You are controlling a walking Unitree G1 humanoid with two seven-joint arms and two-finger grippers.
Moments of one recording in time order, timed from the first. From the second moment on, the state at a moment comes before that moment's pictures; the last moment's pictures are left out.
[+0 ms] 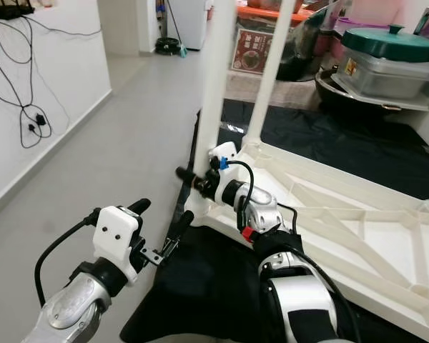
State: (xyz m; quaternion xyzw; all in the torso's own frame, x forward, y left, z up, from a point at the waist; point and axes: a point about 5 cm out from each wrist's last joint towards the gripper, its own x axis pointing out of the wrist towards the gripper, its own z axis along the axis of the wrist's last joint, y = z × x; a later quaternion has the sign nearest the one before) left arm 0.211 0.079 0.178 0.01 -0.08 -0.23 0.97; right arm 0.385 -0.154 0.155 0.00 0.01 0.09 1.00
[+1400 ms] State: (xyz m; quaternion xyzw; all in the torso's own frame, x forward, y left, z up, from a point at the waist) left arm 0.214 0.080 0.181 0.02 -0.08 -0.23 0.97; right arm 0.356 -0.121 0.157 0.06 0.06 0.58 0.81
